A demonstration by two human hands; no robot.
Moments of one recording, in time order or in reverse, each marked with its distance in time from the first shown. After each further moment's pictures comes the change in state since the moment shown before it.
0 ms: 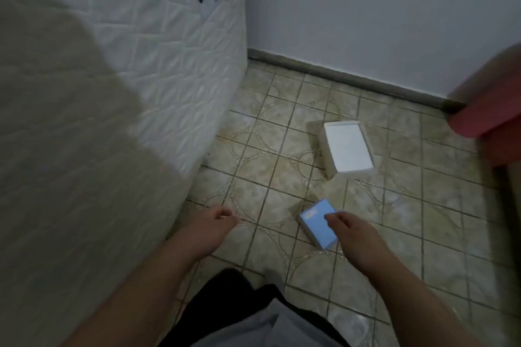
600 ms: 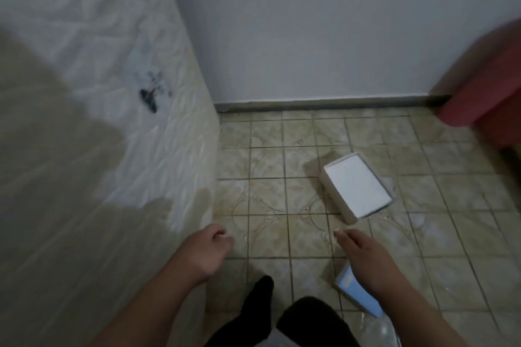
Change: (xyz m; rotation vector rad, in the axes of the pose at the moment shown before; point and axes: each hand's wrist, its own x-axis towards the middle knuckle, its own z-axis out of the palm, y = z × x) left_hand 0.242 0.175 -0.155 0.329 -0.069 0.164; right_hand 0.197 -0.142 -0.029 0.379 0.209 0.194
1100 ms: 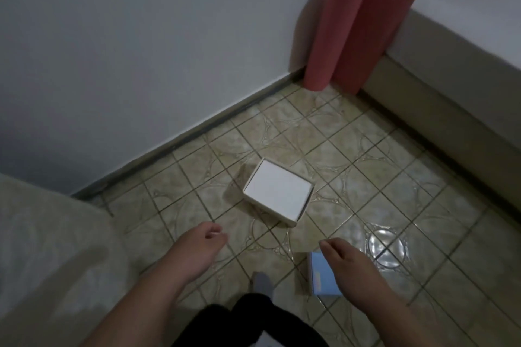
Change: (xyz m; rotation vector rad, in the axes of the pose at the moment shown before) left_hand 0.180 0.211 0.055 0.287 -0.371 0.315; right_hand 0.079 0.002 -0.085 0.192 0.347 0.303
